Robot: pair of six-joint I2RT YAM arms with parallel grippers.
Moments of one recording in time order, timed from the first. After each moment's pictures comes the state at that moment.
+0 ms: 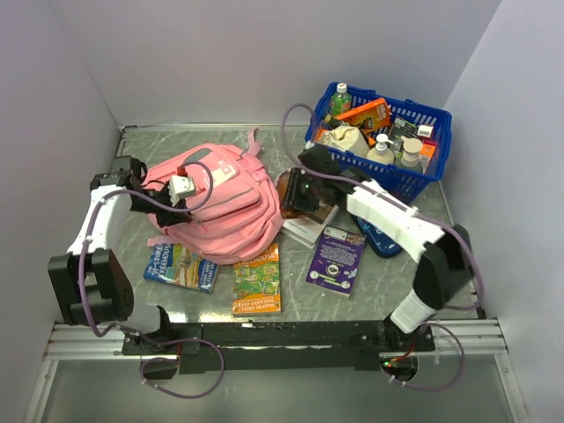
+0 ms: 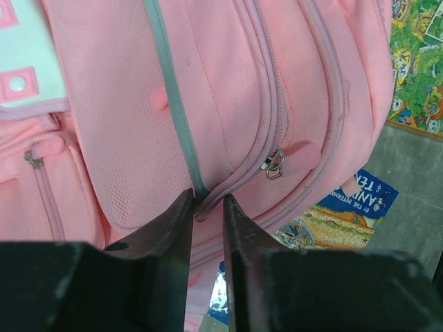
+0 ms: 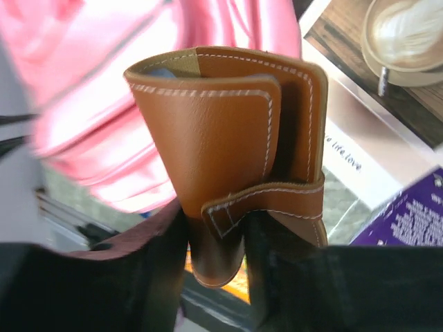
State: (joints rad) left arm 0.16 1.46 1.17 -1.04 0.84 1.30; right arm 0.63 1.57 1.38 -0.64 -0.08 0.75
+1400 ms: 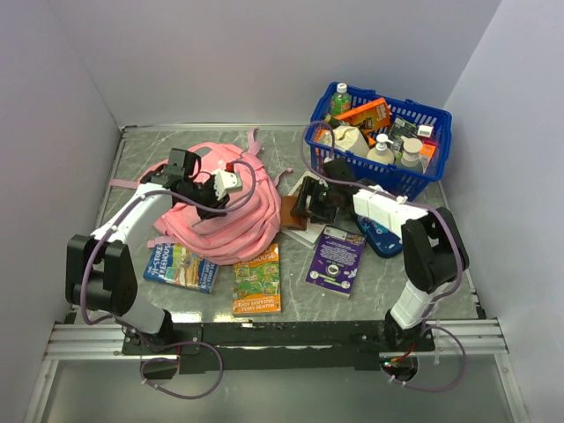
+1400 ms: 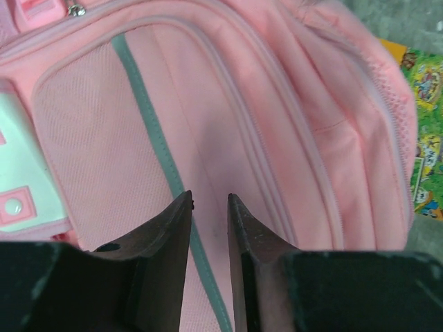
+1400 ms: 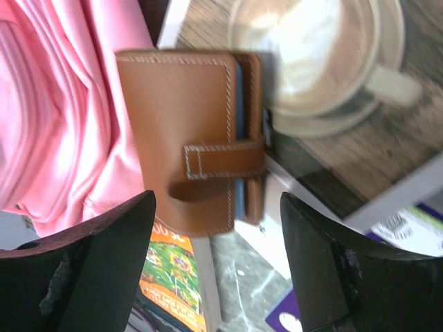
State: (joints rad) left arm -0.22 1.52 1.16 -0.67 0.64 0.90; right arm 0.43 1.69 1.13 -0.38 -0.27 0.69
